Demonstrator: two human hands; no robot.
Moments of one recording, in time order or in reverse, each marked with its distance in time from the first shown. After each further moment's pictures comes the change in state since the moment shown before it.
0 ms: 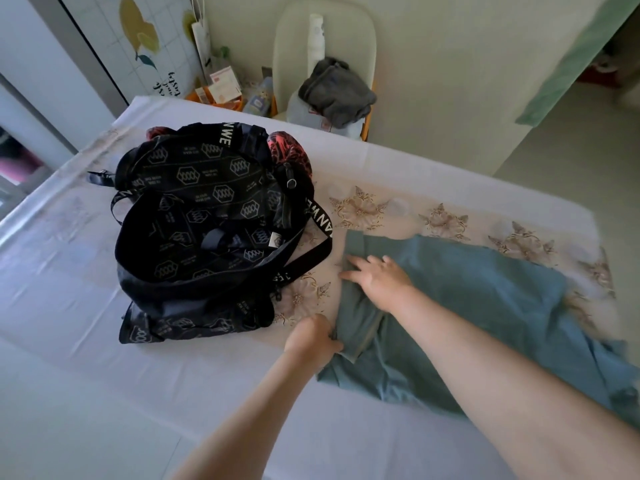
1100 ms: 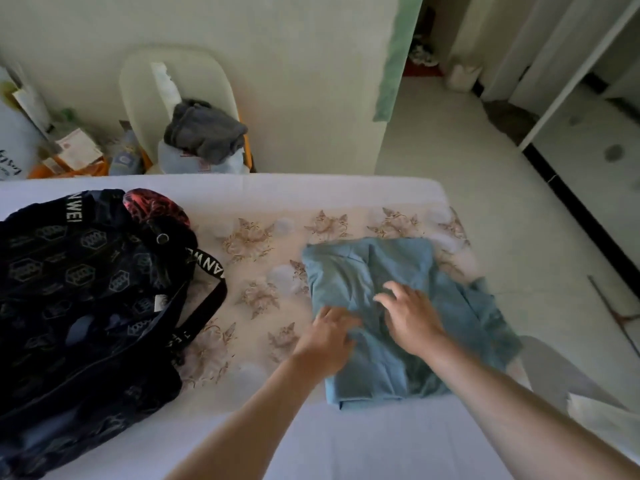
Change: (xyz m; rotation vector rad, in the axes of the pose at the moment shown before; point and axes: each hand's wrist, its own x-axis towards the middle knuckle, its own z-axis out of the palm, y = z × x) left_hand 0.016 0.154 0.050 0.229 -0.090 0.663; right_hand -0.197 0.084 0.080 0.306 0.179 0.633
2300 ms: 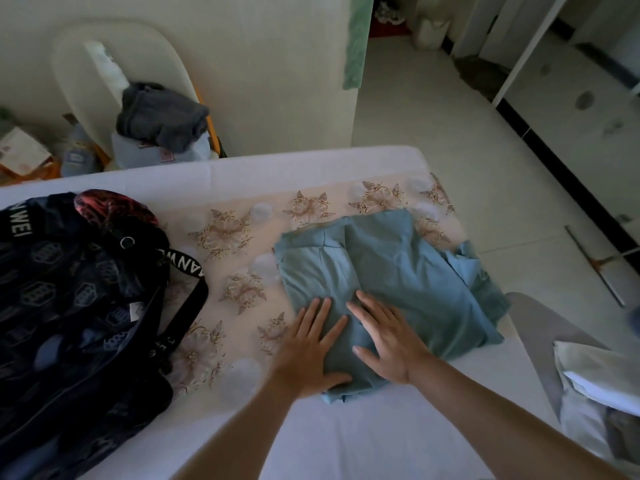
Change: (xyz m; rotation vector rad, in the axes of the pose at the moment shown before) left_hand -0.015 -0.063 0.059 0.470 -0.004 0.288; right_hand -0.051 -0.028 0.069 0.250 0.031 -0.078
